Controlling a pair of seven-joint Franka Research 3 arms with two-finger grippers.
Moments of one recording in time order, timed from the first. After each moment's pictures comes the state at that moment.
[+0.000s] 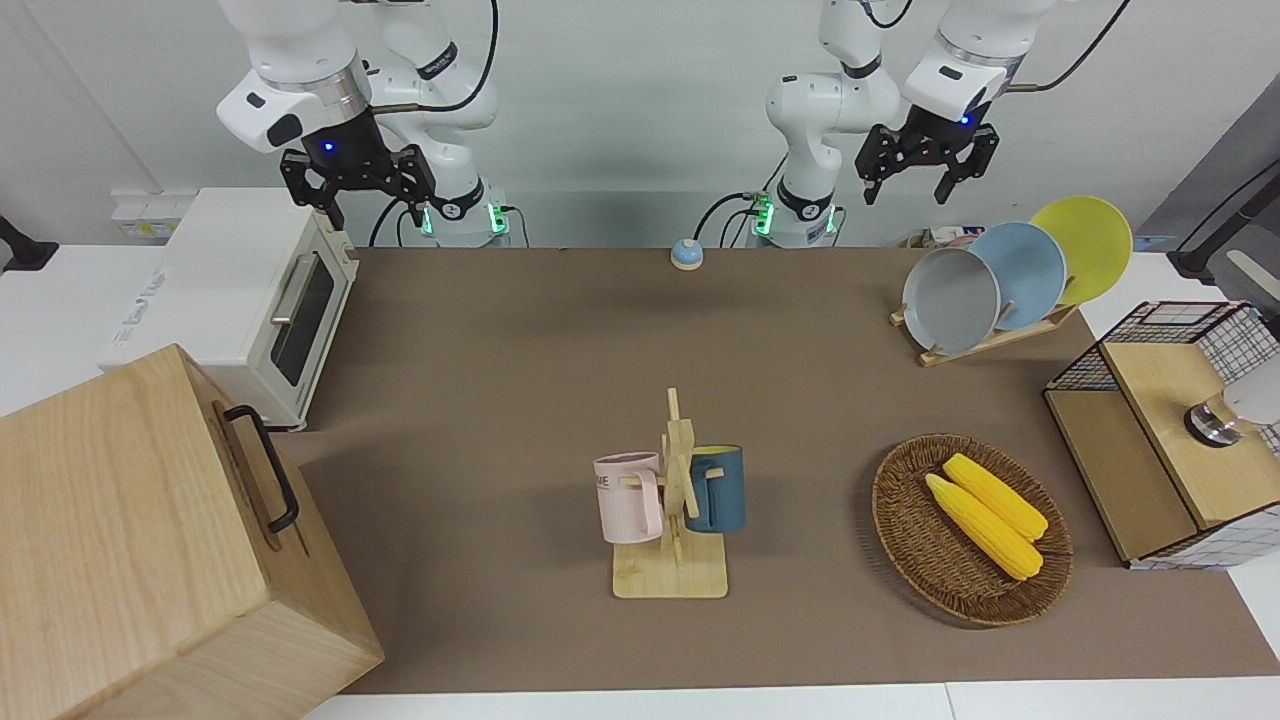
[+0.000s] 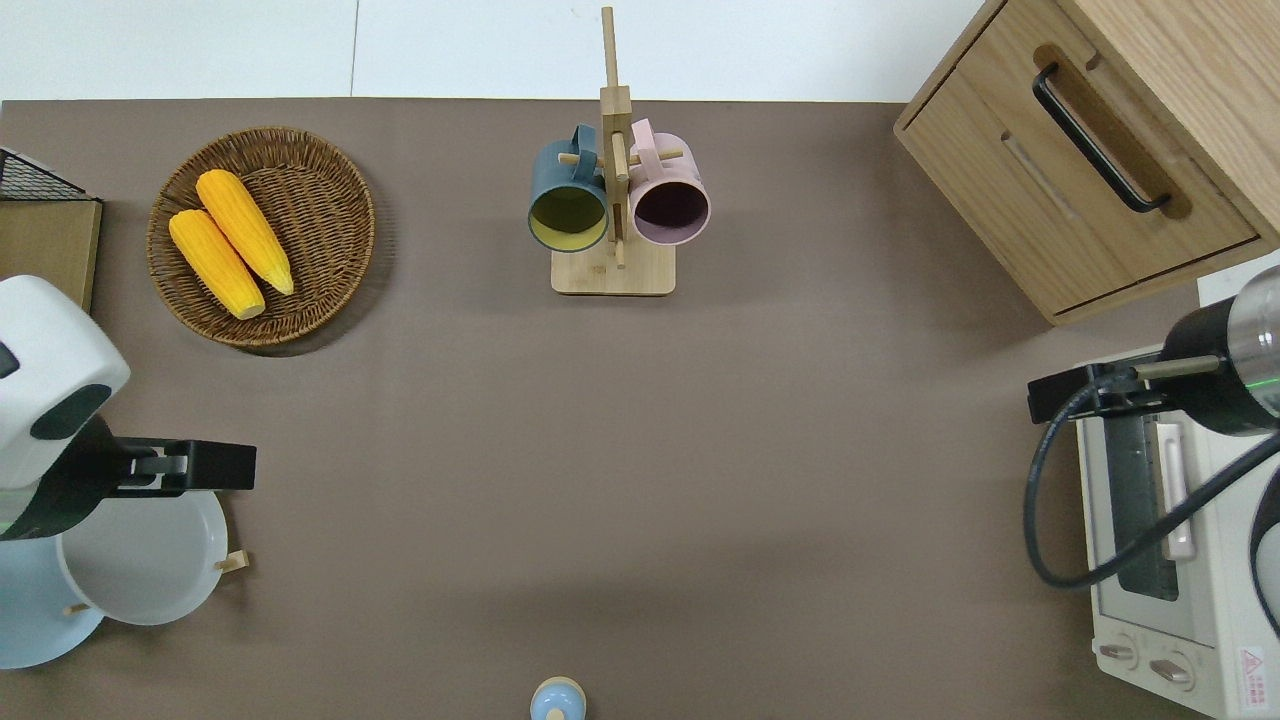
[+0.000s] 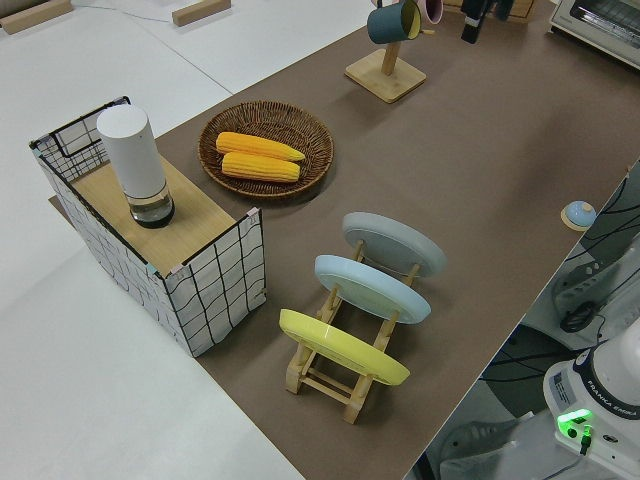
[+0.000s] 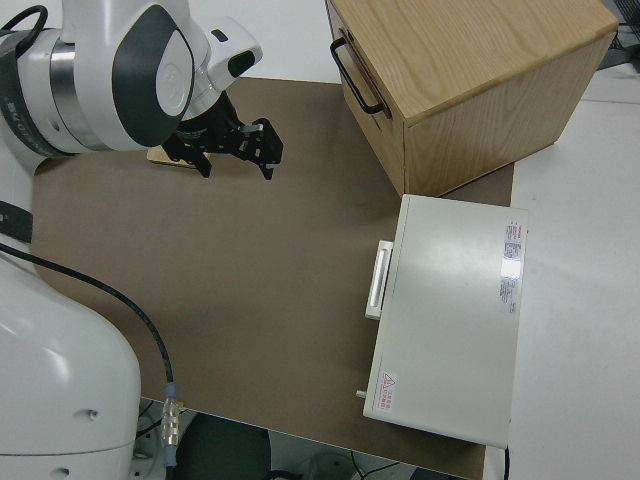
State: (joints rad) left arm -0.06 -0.18 -0.09 -1.67 -0.02 1.46 -0.12; right arm -0.08 -0.02 0.19 -1.50 0.00 1.41 0.06
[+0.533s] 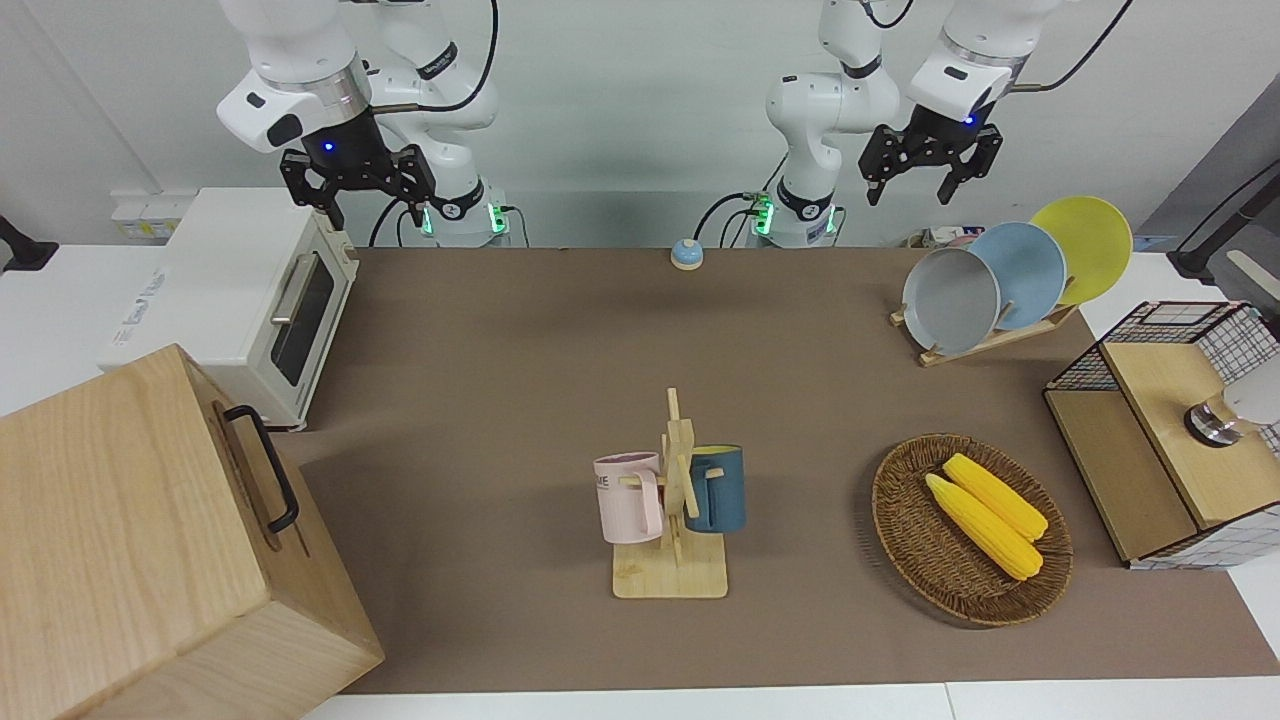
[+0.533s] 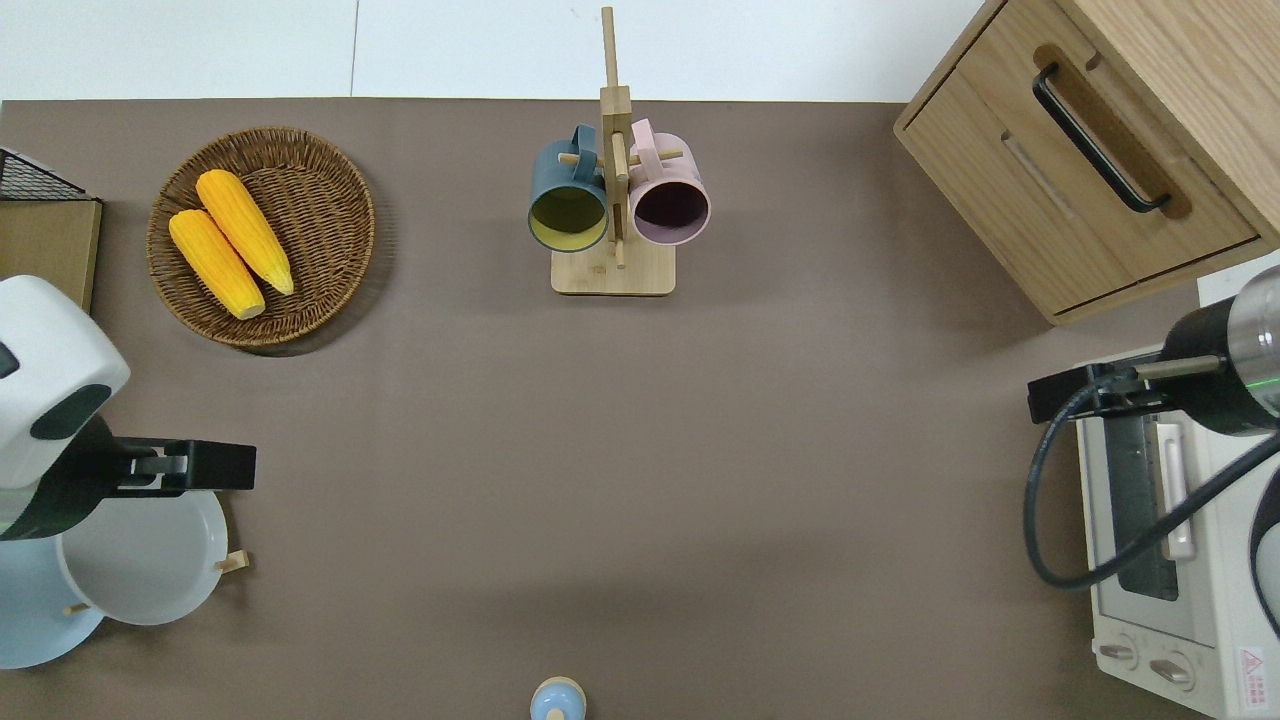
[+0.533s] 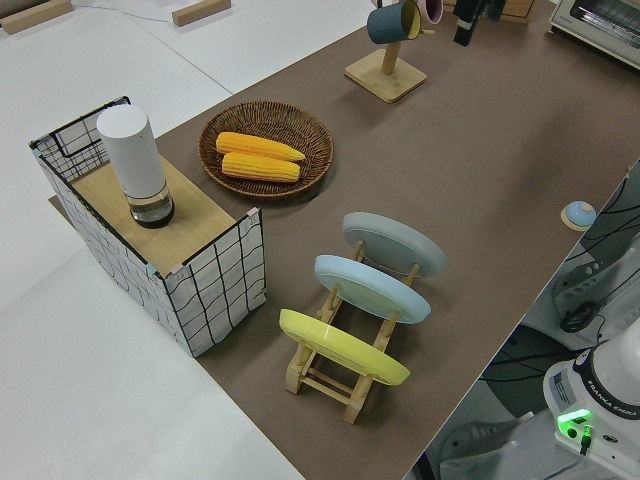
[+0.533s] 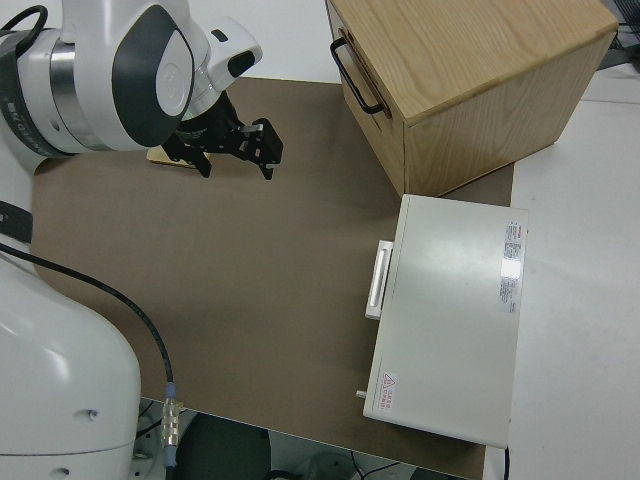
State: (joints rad) left arm -0.06 -0.18 -0.05 -1.67 -0.02 1.47 -0.13; right arm -0.08 -0.02 0.19 -1.50 0.00 1.41 0.06
